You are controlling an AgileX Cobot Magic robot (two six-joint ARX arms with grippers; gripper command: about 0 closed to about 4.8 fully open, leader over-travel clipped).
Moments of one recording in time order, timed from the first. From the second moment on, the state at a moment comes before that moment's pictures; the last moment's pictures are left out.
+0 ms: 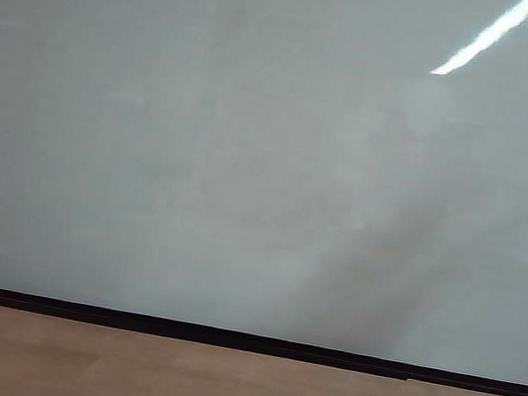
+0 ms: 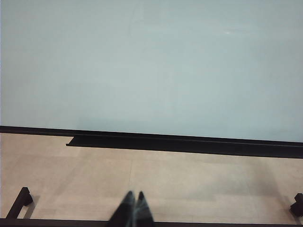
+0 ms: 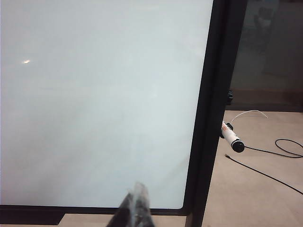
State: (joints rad) left arm 0.00 0.00 0.00 -0.15 0.02 -0.01; right arm -0.05 0.00 0.00 0.08 0.00 -0.02
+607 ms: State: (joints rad) left arm 0.00 0.00 0.00 -0.15 0.02 -0.01; right arm -0.05 0.00 0.00 0.11 0.12 -0.03
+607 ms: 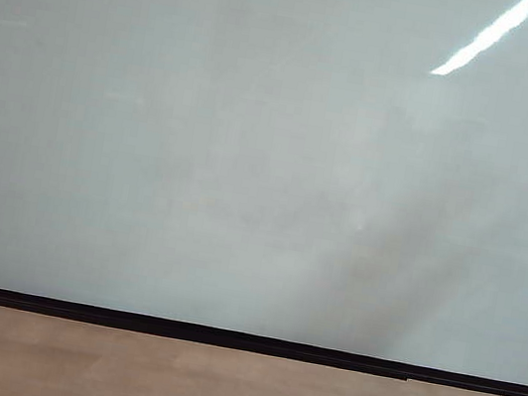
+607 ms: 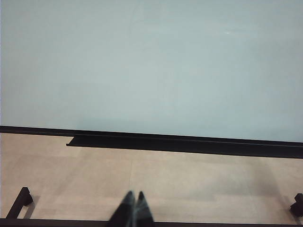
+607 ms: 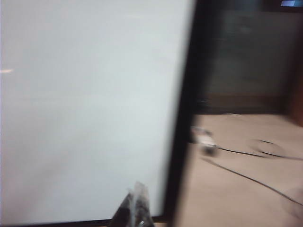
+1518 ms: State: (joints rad) left arm 0.00 0.00 0.00 -0.15 0.02 -0.01; right arm -0.05 0.00 0.00 -0.07 0.39 -0.03
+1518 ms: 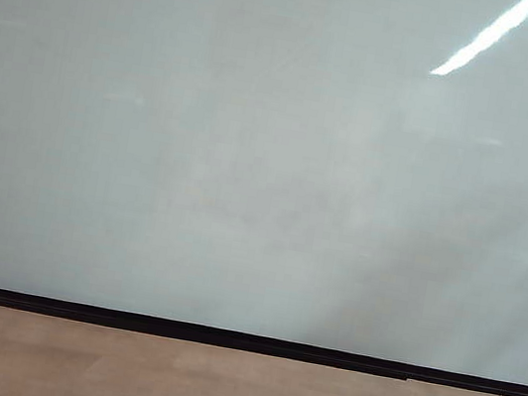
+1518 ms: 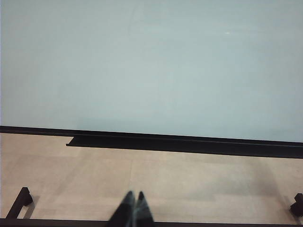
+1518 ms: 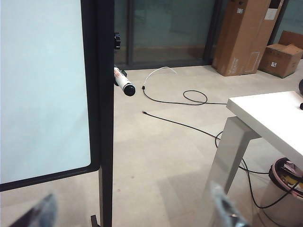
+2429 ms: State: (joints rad) left arm 0.00 0.00 0.00 -0.15 0.02 -0.01; right arm -0.05 0.00 0.00 -0.07 0.37 -0.03
